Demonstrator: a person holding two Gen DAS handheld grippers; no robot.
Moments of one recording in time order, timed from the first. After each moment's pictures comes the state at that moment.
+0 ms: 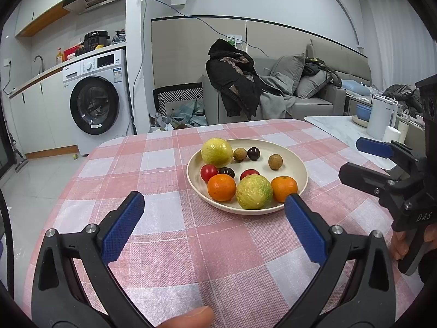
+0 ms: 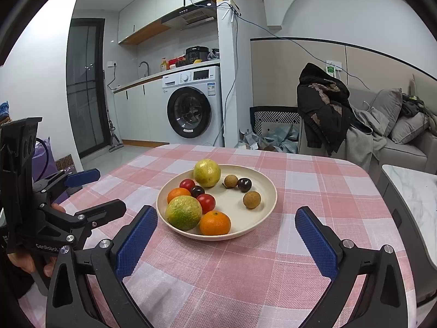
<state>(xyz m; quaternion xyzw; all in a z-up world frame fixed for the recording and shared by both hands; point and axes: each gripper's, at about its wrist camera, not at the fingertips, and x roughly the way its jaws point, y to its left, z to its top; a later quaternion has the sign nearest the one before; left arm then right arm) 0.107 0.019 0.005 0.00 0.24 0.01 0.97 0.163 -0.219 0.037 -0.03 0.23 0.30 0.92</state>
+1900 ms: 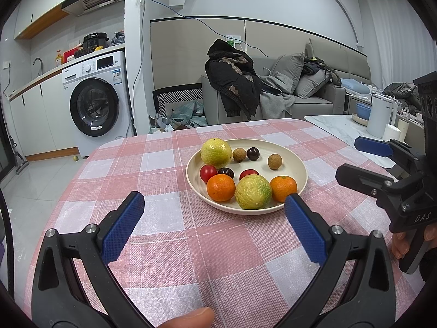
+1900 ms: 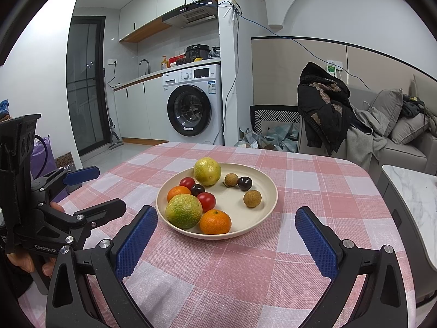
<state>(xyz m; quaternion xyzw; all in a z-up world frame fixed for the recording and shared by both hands) 0.107 0.017 0.004 0.00 0.24 0.01 0.97 0.163 -0.219 0.038 -0.03 0.23 0.30 0.92</state>
